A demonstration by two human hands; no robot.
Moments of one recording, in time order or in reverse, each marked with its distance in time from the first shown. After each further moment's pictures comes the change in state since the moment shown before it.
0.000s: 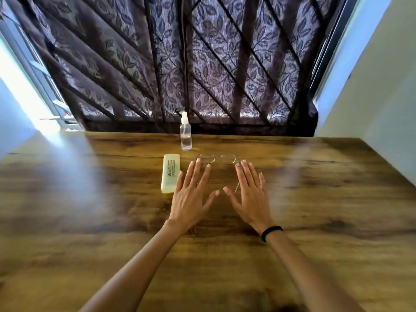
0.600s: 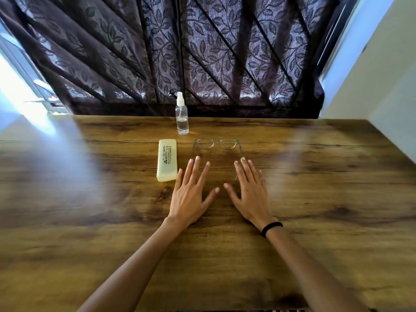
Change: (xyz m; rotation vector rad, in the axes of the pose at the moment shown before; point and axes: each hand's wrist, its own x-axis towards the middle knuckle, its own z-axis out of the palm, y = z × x) left_hand -0.011 -0.006 0.025 0.025 -0.119 -0.013; right_hand -0.013 0.010 0.022 -0.035 -0.101 0.045
